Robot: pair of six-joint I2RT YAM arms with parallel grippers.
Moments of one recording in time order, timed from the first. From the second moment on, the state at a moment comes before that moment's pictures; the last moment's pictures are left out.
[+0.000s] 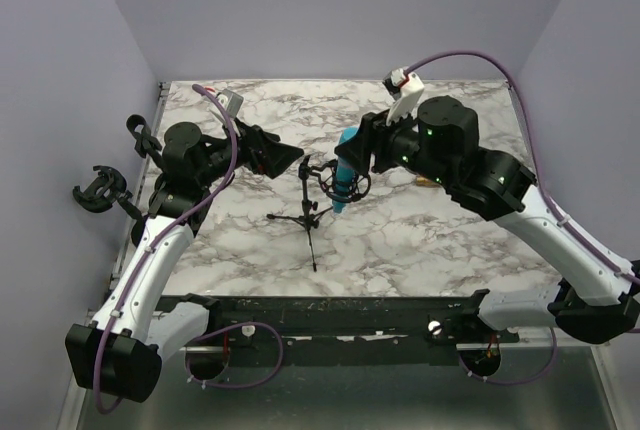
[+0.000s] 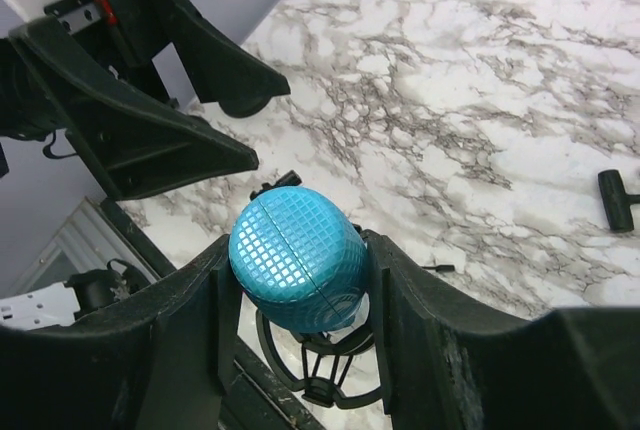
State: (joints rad) left arm -0.23 1.01 0.92 0.06 0.69 -0.47; right arm 0.91 1.26 1.58 -0.60 0.11 0.32
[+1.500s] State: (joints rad) left arm -0.23 0.99 0.92 0.06 0.69 -0.47; right arm 0.91 1.10 1.53 -0.31 0.90 0.02
